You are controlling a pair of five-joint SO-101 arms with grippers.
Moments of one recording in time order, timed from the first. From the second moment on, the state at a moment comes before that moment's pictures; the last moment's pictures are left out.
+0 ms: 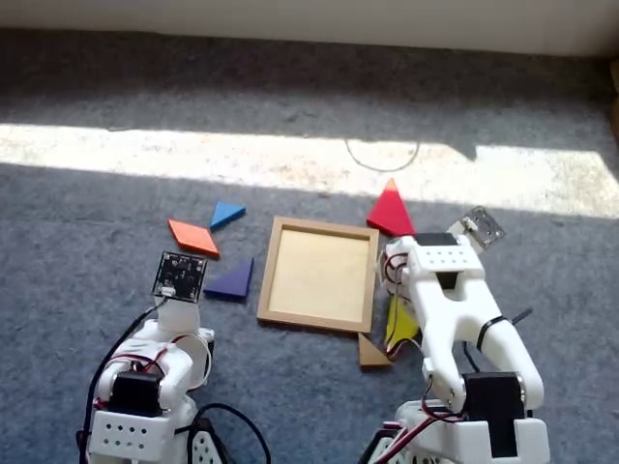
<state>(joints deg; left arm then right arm) 0.6 -102.4 96.0 76.1 2.2 -9.7 -9.4 45.1 55.1 -52.0</state>
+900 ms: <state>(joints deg) 0.6 -102.4 96.0 76.1 2.2 -12.8 -10.4 45.8 51.0 -50.5</state>
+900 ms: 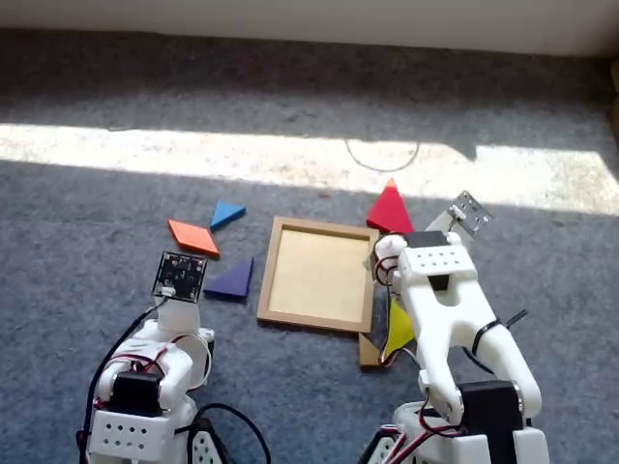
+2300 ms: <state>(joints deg) 0.6 -102.4 96.0 76.1 2.2 -8.6 -9.3 42.6 60.0 -53.7</state>
